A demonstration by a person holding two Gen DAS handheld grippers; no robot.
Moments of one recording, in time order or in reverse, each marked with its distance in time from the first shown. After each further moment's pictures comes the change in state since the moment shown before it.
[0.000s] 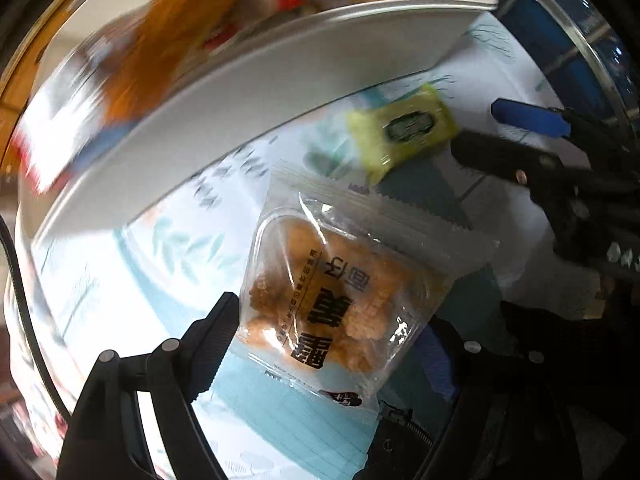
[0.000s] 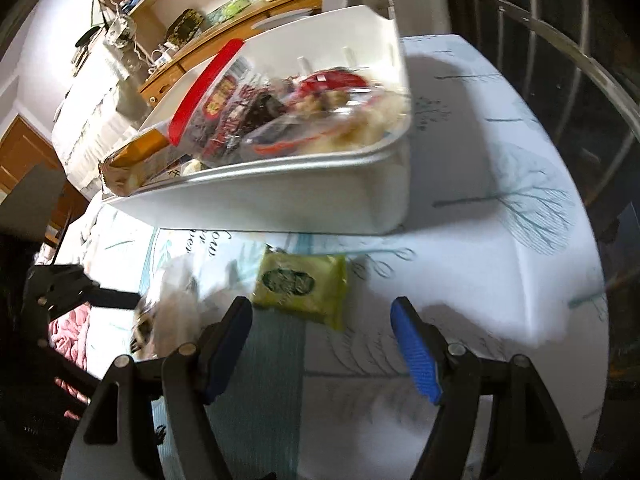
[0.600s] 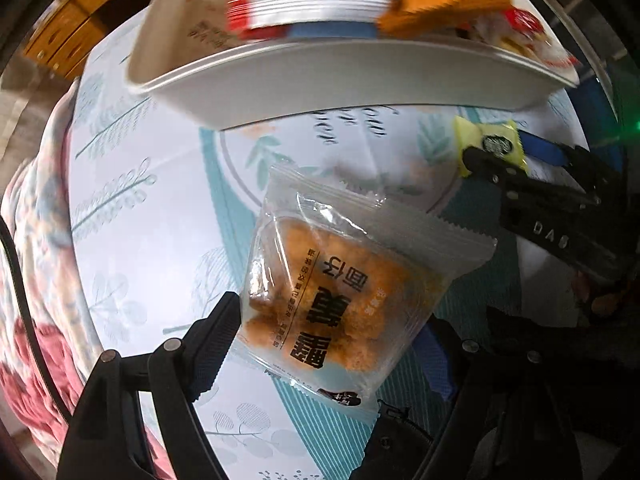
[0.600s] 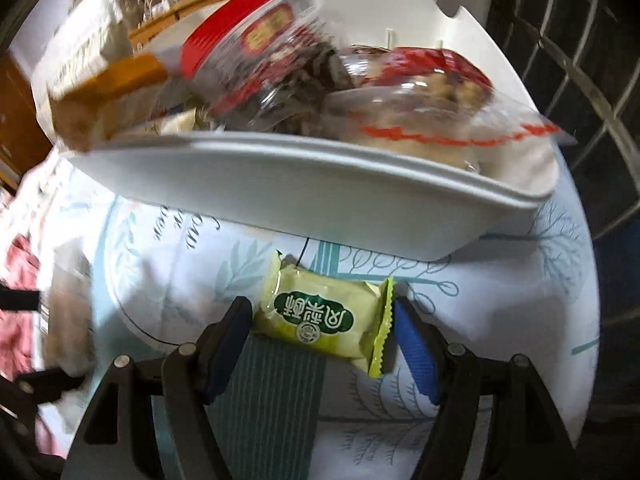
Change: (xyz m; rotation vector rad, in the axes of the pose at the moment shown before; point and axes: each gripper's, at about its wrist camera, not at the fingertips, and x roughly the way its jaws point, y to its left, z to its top) left arm -0.011 0.063 -0.032 -0.315 -0.018 0.005; right arm 0.043 0.052 0.016 -0.166 0.081 -0.216
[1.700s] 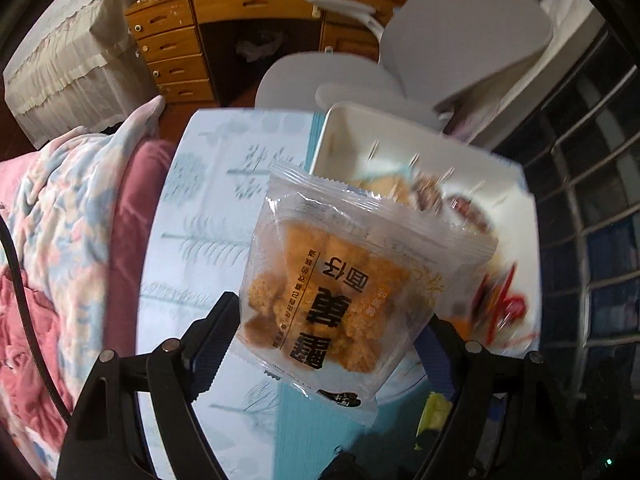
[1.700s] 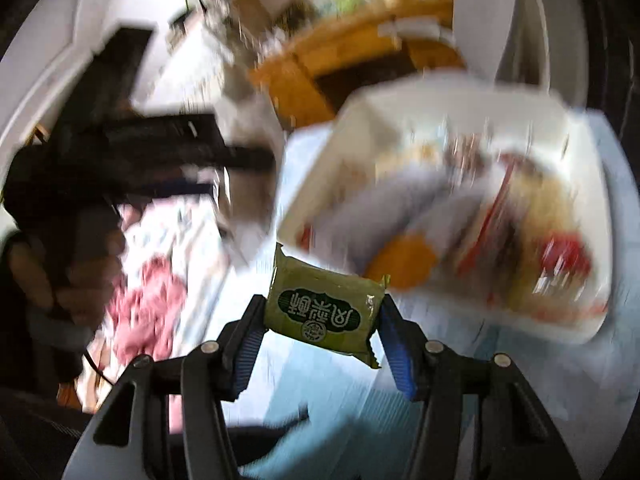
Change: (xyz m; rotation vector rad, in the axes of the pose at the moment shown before) left arm -0.142 0.082 0.088 -0.380 -0.312 -0.060; right arm -0.115 0.046 0.096 0.004 -0.147 0.536
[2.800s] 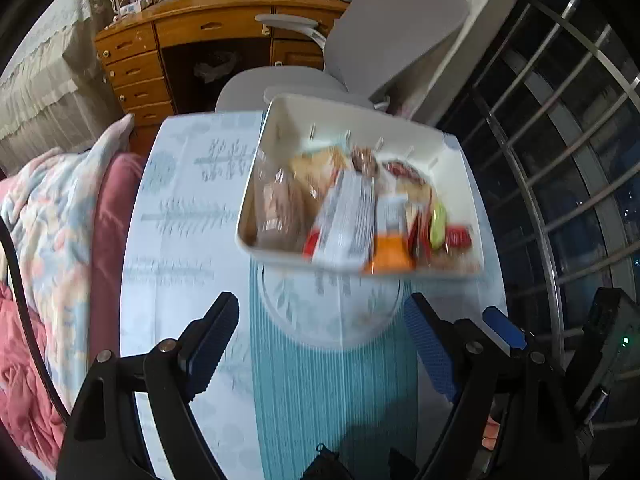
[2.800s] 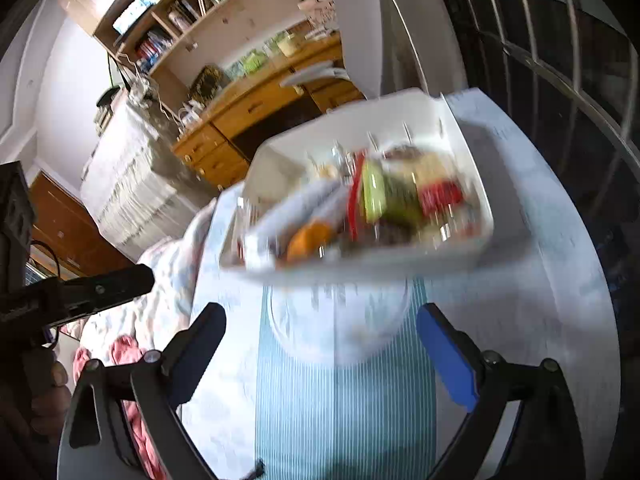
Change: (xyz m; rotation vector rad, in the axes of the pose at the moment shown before) left arm -0.059 -0.011 -0.099 0.125 -0.054 -0.121; right arm -0.071 -0.016 -0.087 0.260 -0.149 -0.233
